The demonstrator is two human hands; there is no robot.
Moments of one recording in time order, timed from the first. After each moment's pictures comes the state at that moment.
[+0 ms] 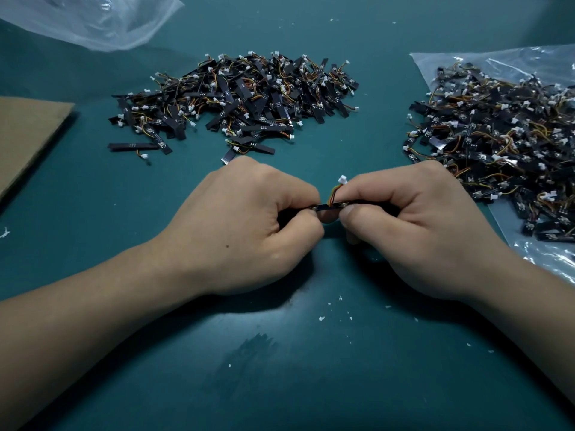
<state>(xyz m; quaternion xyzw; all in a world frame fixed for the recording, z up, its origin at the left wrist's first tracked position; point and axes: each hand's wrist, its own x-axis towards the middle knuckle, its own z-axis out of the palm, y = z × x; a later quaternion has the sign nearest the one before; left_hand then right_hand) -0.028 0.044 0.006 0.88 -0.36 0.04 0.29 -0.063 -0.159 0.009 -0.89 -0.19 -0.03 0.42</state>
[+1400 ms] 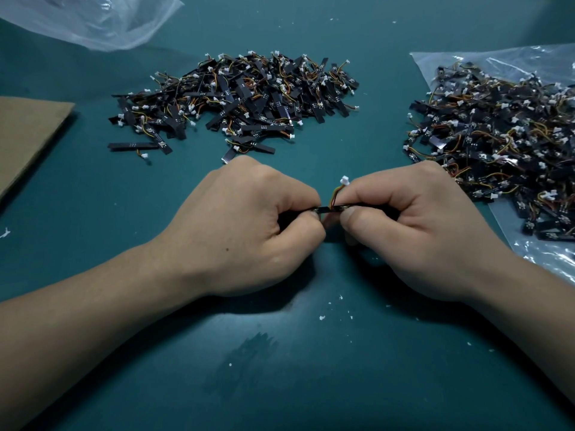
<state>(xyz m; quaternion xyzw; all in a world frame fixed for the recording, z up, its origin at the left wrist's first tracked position) -0.030 0.045 0.007 0.88 -0.37 0.05 0.28 -0.064 -0.158 0.010 -0.89 -0.20 -0.03 0.41</state>
